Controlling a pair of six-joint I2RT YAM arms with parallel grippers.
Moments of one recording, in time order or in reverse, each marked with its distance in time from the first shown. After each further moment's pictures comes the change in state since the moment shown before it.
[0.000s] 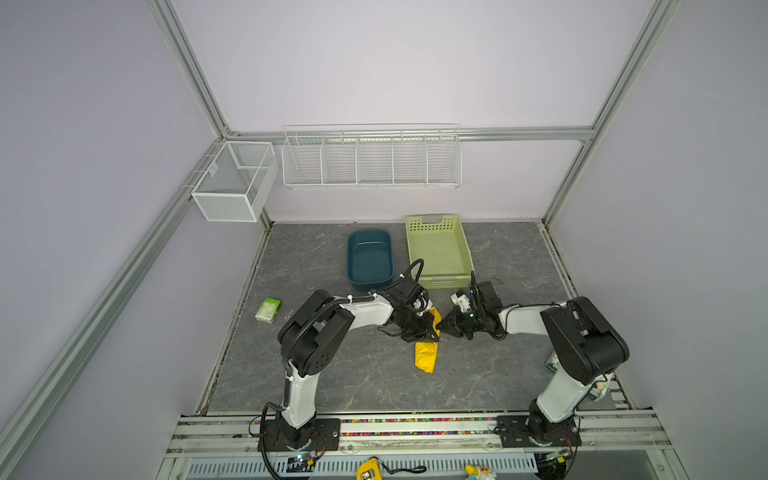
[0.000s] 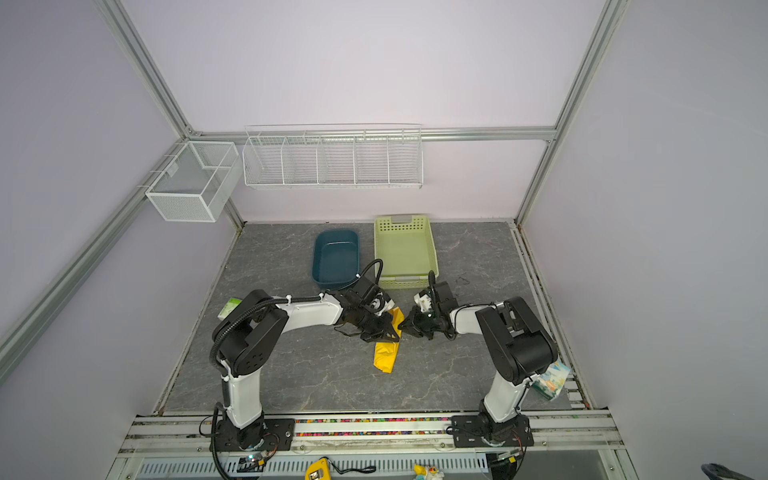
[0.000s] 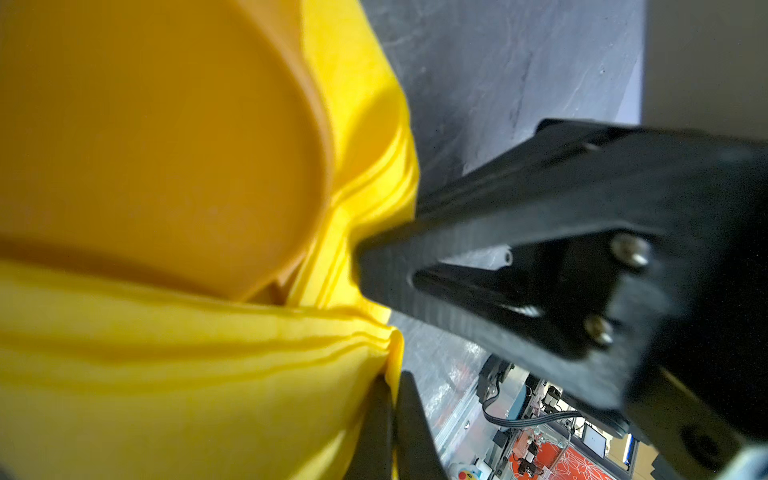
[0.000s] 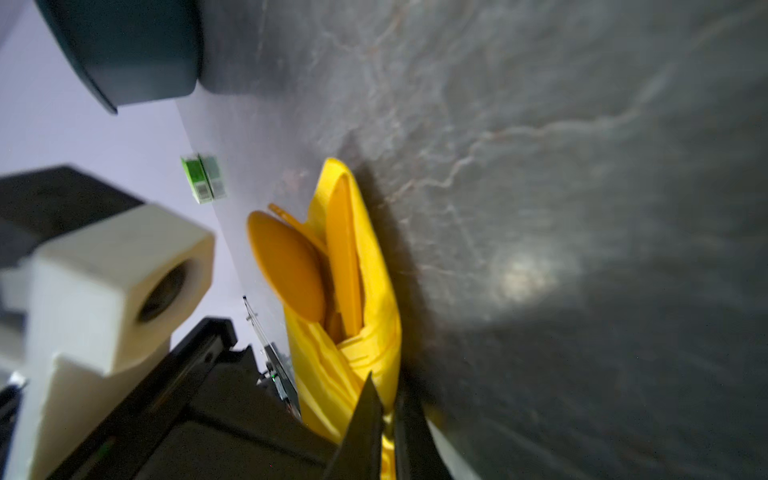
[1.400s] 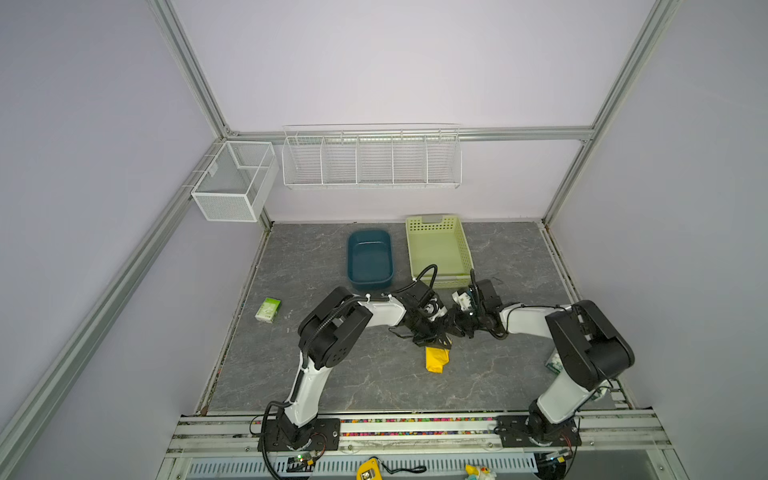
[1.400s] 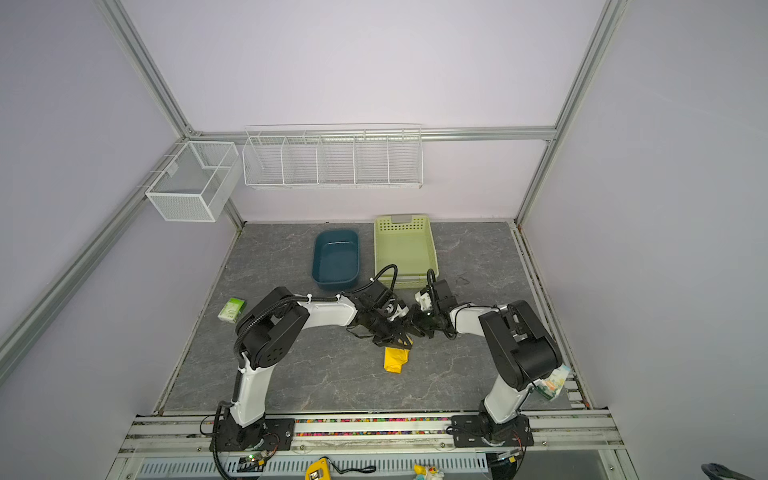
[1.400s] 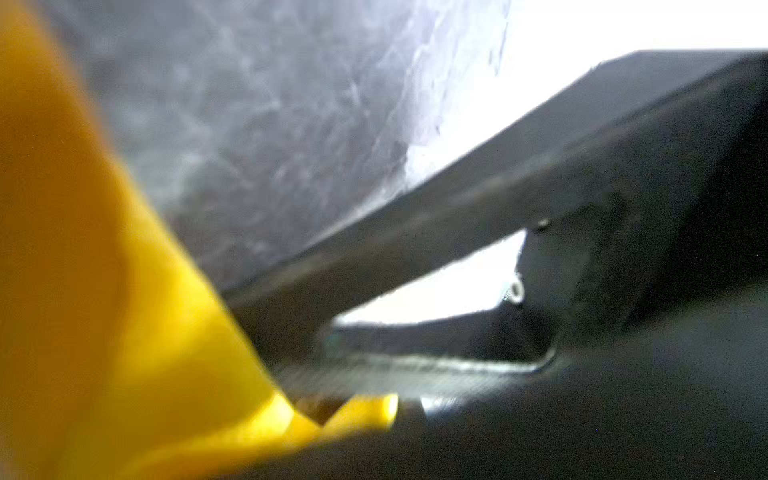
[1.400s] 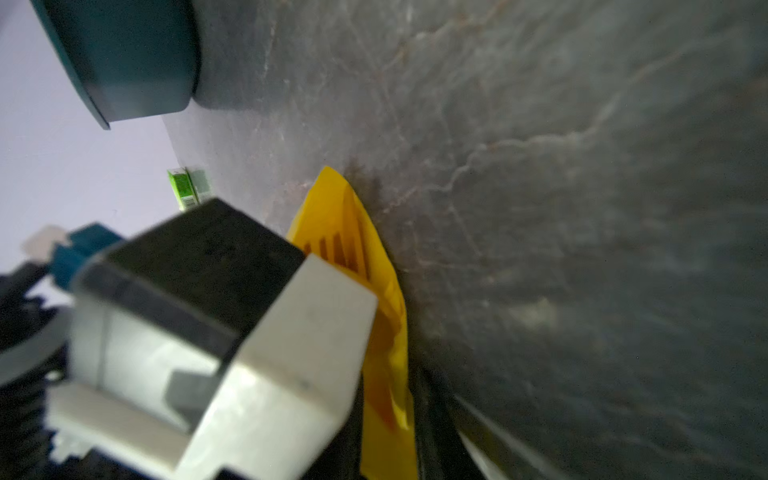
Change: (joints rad) left arm -0.050 0.153 0.088 0.052 0.130 0.035; right arm 0.016 -0.068 0.021 -0.099 0.082 0.000
